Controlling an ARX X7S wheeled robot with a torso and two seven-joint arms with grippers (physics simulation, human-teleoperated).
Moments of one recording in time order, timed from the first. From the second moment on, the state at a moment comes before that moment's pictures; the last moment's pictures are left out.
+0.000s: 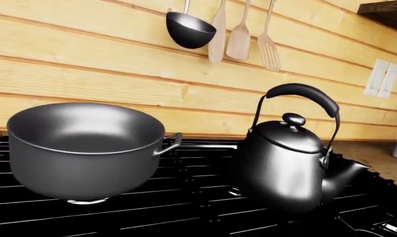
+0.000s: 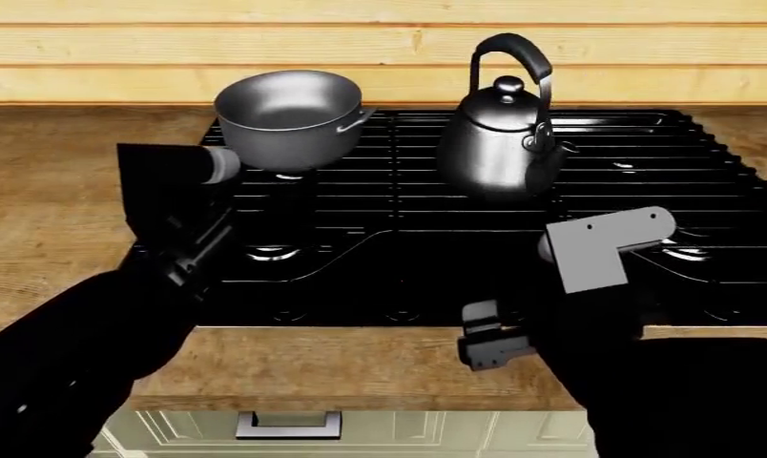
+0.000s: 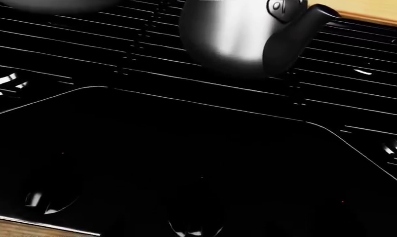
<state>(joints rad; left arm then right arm) -0.70 -0.49 0.27 0.22 -0.99 -0.63 -0.21 1.44 0.96 -1.60 -0.54 1.79 0.25 1.10</state>
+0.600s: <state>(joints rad) -0.77 -0.45 0.32 0.08 -0.93 -0.61 -0.14 1.45 0.90 -1.58 -0.42 1.85 0.25 1.07</state>
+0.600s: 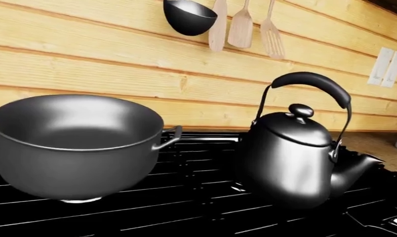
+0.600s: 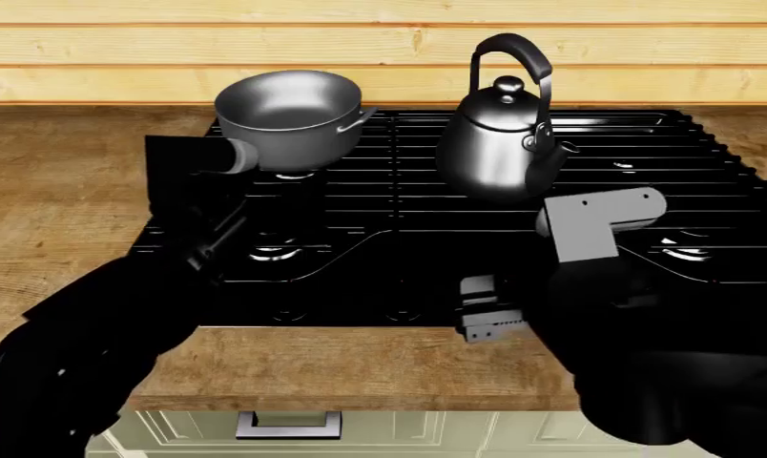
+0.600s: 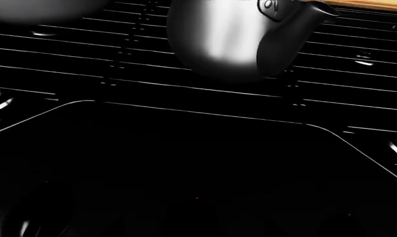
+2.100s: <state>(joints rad) -0.81 -0.43 0.36 -0.03 -0.90 -0.58 -0.10 1.35 0.84 -1.59 -0.26 1.85 0.22 0.97</state>
